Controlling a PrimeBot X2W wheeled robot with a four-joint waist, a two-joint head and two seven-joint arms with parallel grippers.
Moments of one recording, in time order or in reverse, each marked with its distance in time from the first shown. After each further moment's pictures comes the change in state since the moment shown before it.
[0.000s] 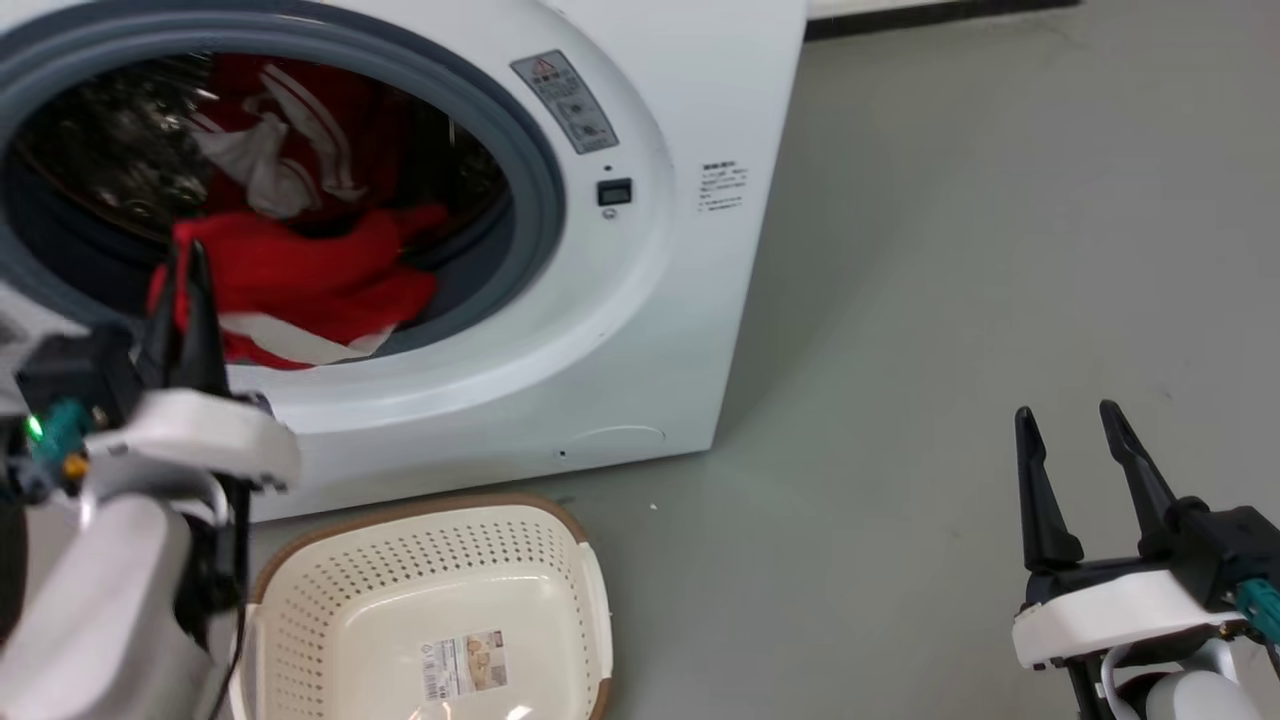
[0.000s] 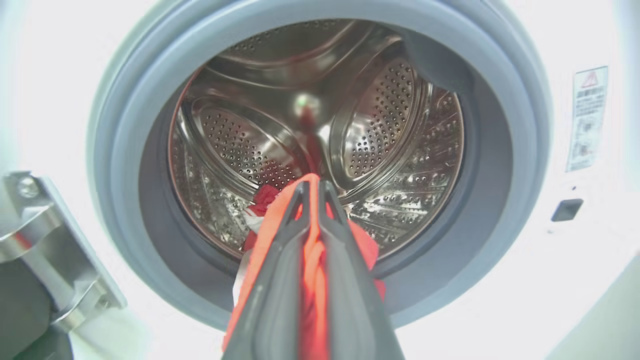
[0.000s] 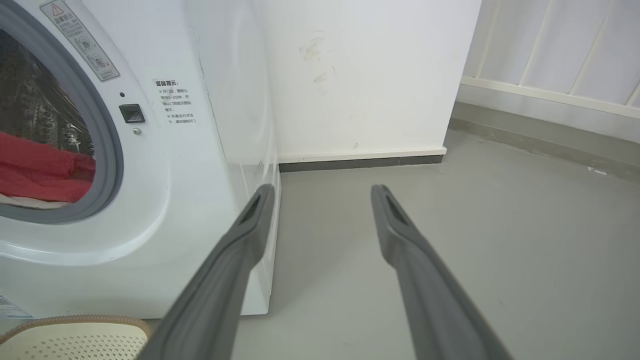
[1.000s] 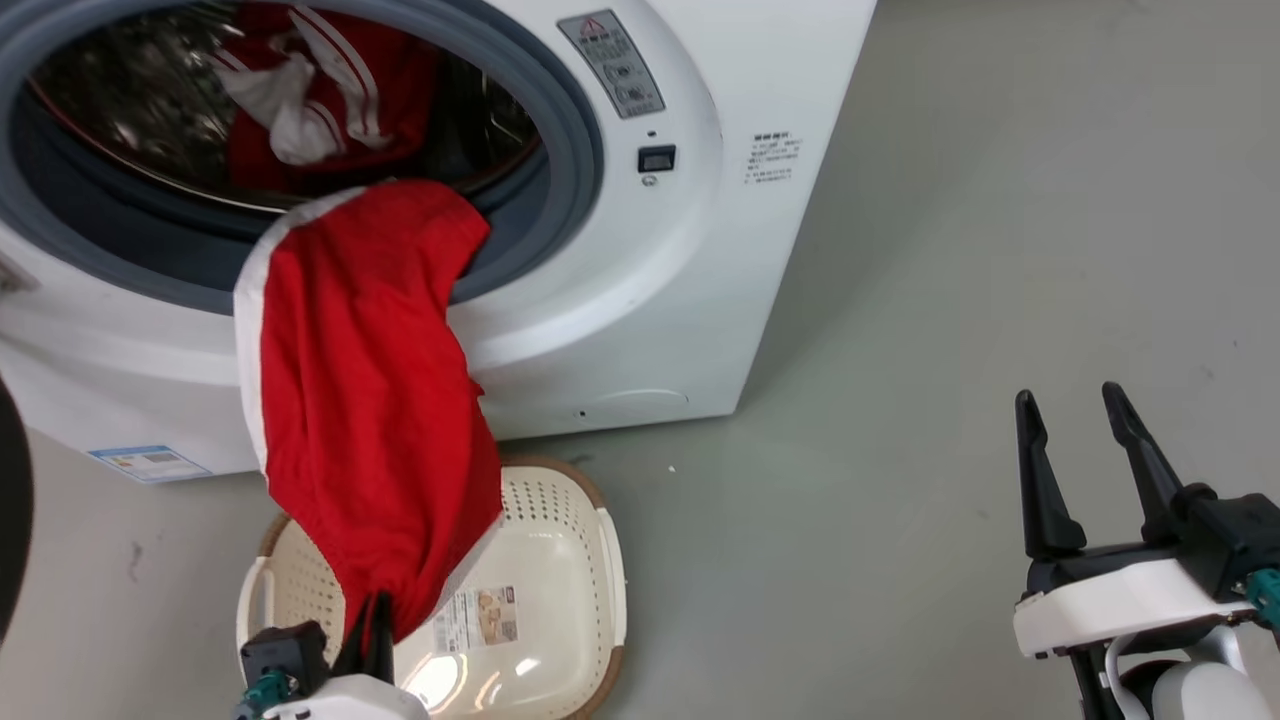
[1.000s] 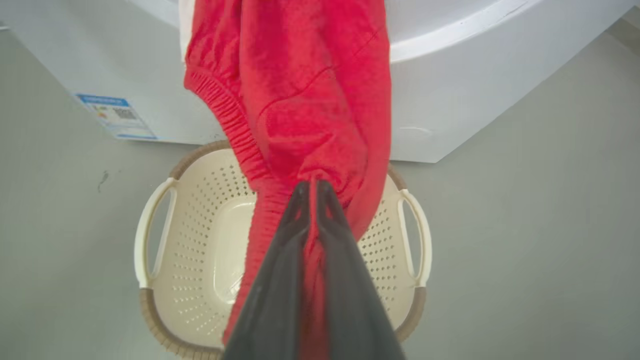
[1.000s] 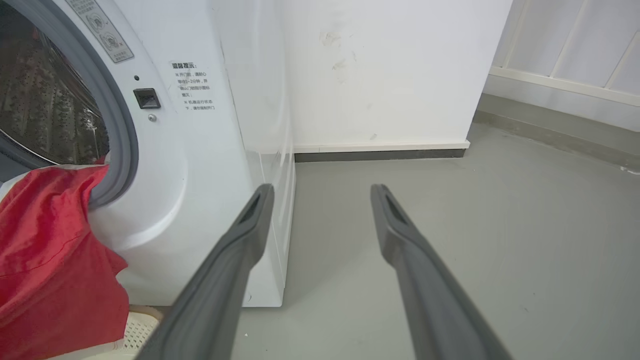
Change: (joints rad) left arm 0.391 -0.243 -0.026 0.137 -0.021 -0.047 -0.002; right arm 0.006 0.000 0.006 -0.064 0.001 0.000 0.036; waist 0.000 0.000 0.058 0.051
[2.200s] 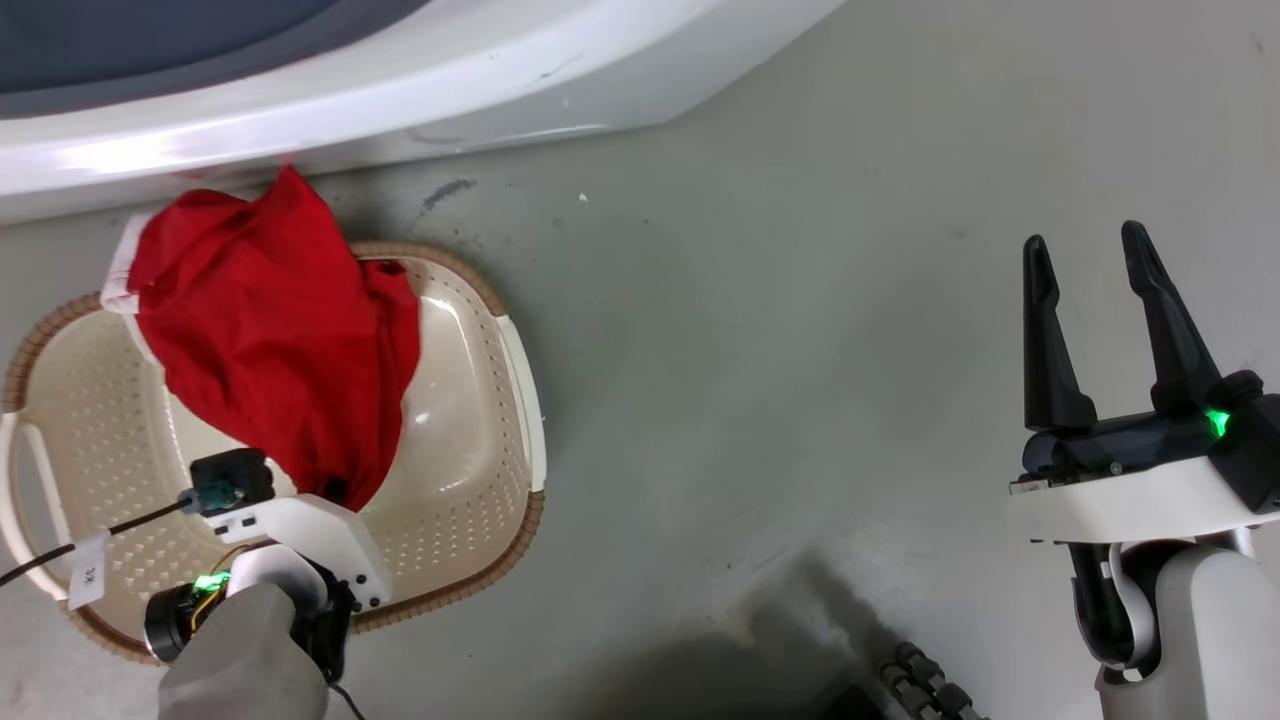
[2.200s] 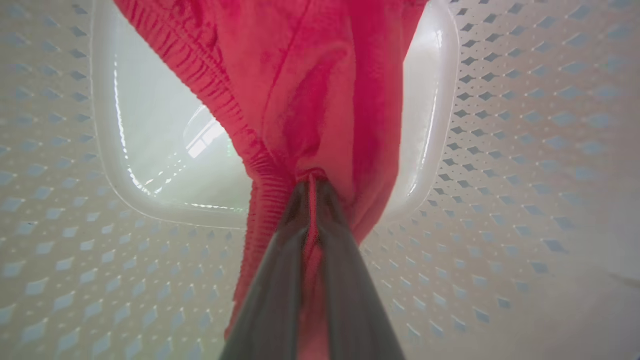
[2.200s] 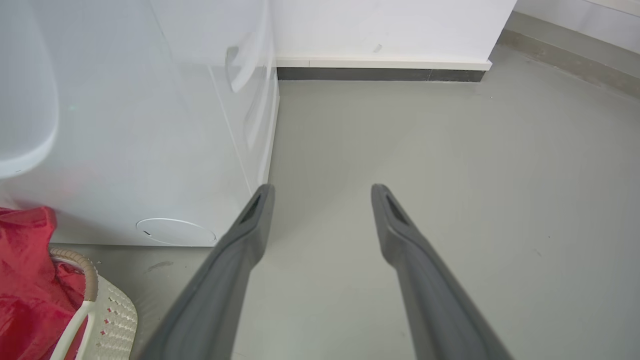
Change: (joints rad) left arm -0.579 -0.086 0.090 0.835 -0.010 -0.250 0.039; right arm -0.186 0.000 0.040 -0.053 0.028 0.000 -0.053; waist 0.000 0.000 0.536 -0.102
